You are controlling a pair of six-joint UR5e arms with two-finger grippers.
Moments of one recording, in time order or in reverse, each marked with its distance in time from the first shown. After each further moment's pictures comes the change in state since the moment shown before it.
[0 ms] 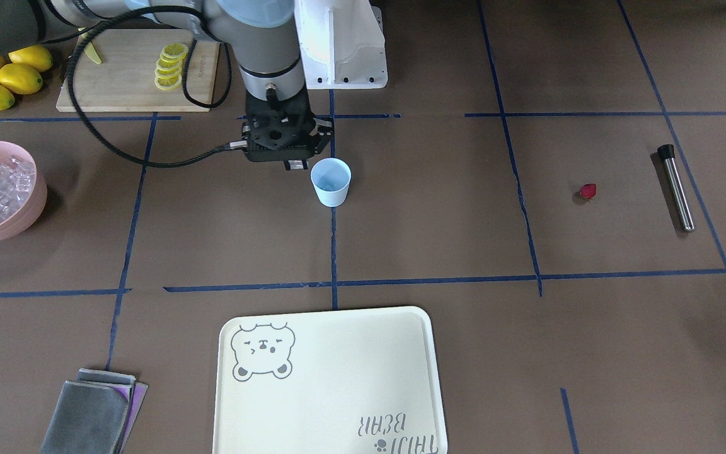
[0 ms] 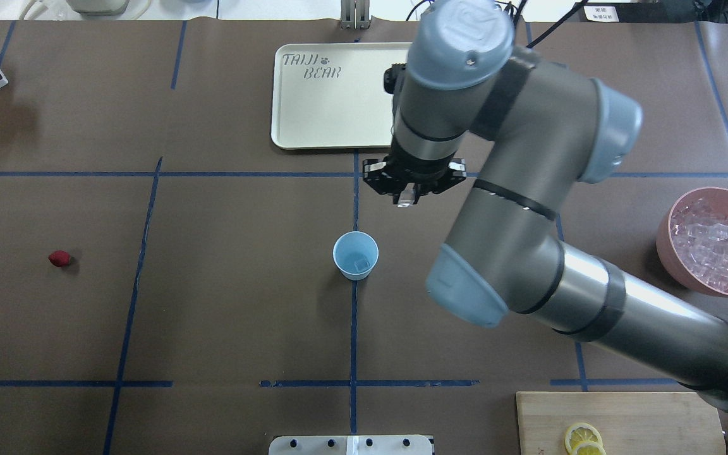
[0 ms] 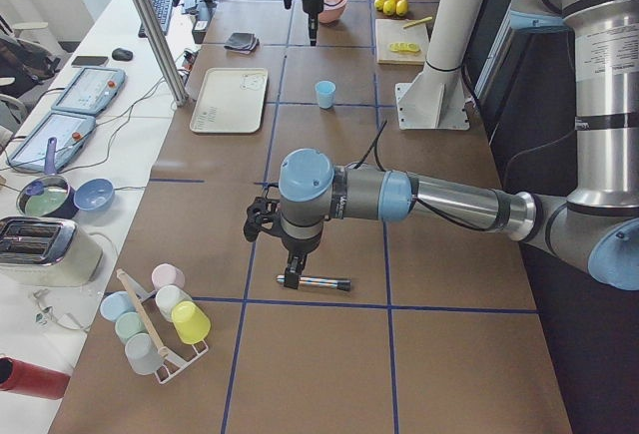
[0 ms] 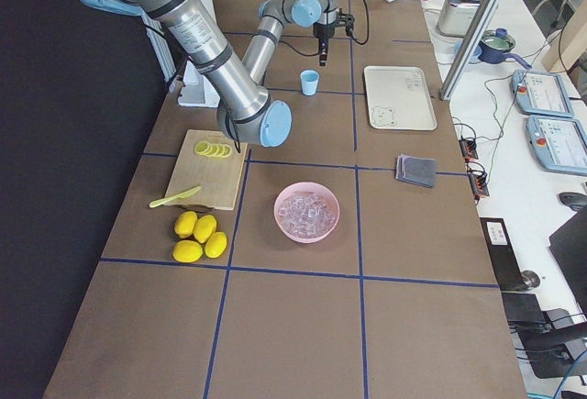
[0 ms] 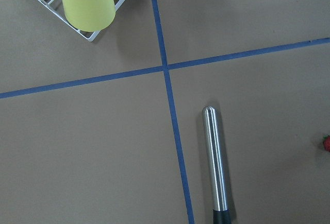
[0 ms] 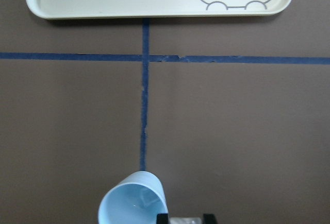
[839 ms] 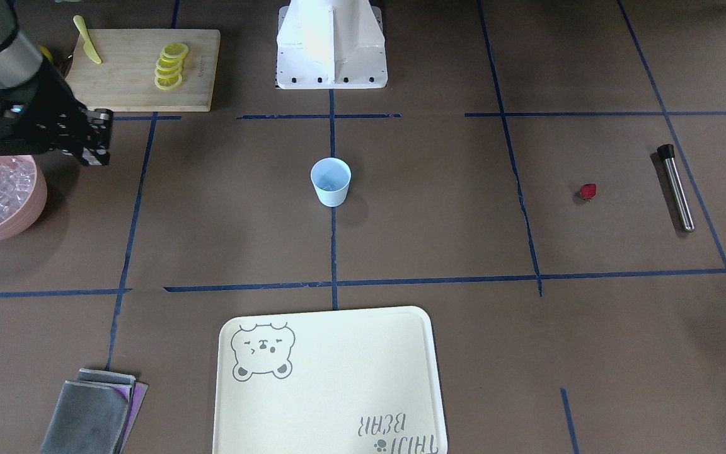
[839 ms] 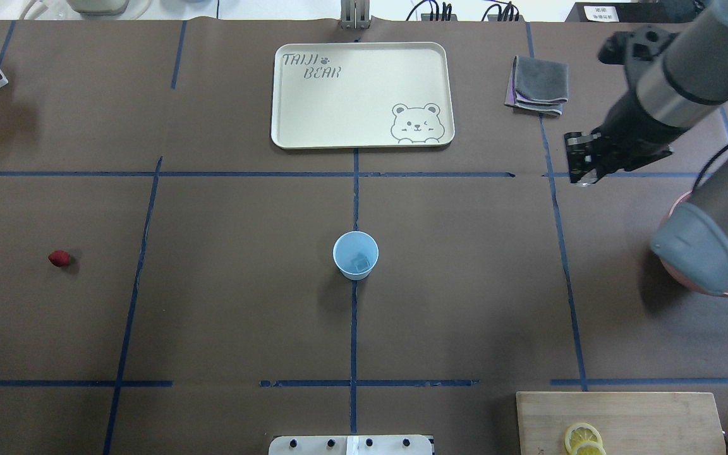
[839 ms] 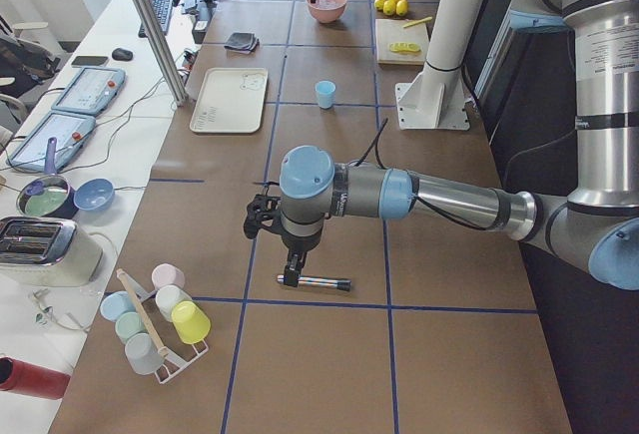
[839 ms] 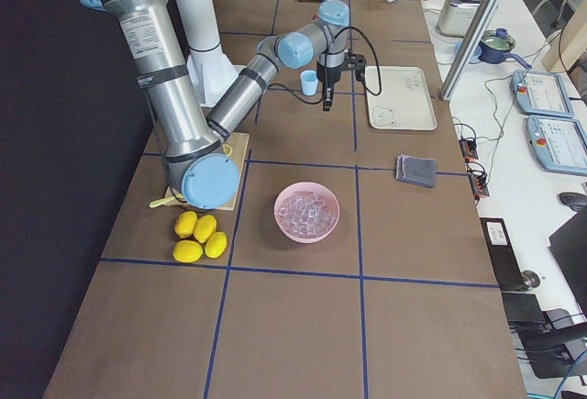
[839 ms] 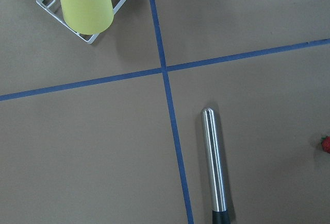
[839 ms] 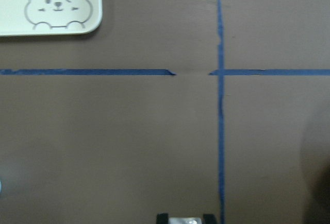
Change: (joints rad) left arm -0.001 0.000 -0.007 0.000 0.000 0.000; right arm 0.316 -0.437 0.363 -0.080 0.207 -0.275
